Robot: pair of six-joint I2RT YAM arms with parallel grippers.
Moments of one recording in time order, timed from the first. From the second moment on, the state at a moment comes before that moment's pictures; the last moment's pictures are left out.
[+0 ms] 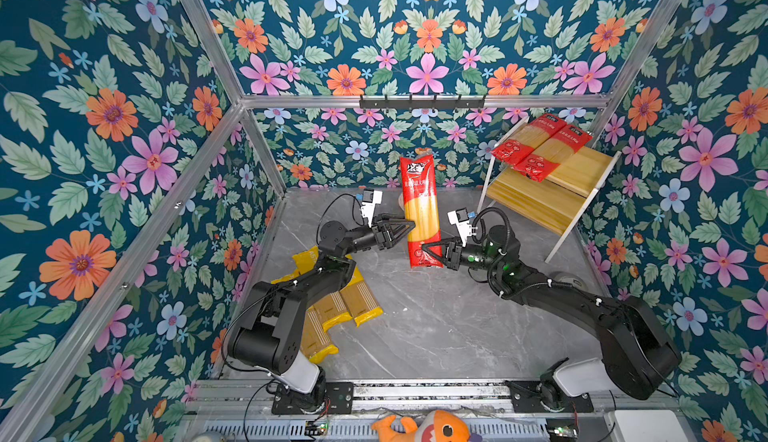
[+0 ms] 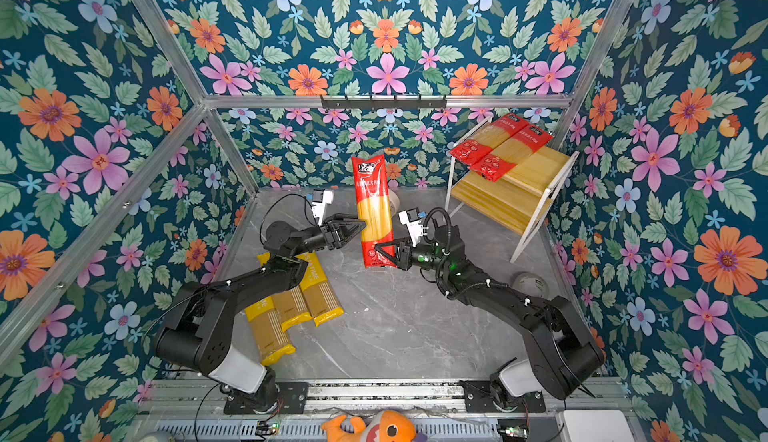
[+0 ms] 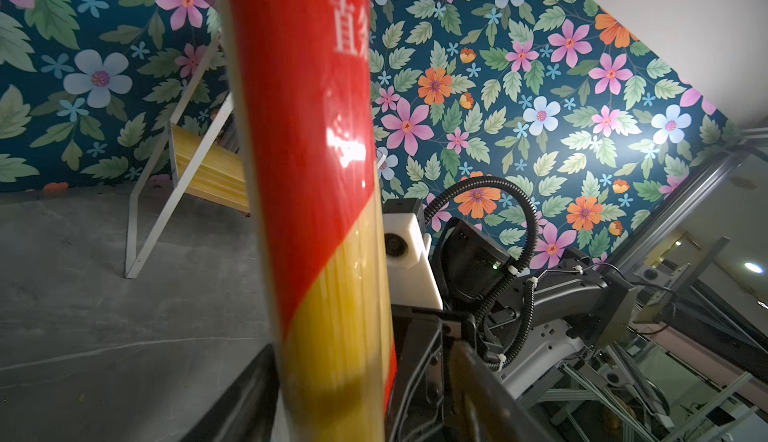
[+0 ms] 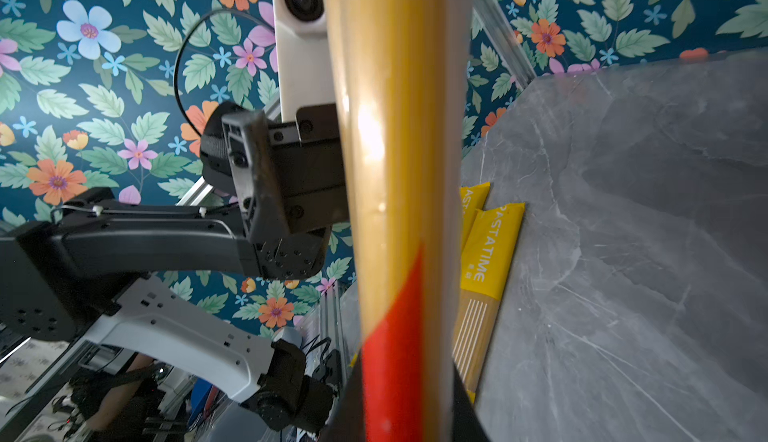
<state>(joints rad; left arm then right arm) -0.34 1.55 0.78 1.17 0.96 -0.99 0.54 1.42 0.81 0.58 -0.68 0.67</state>
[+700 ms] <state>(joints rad) -0.65 1.49 0.71 0.61 0.44 -0.48 0.29 1.14 1.21 -0.35 -0.39 0.54</state>
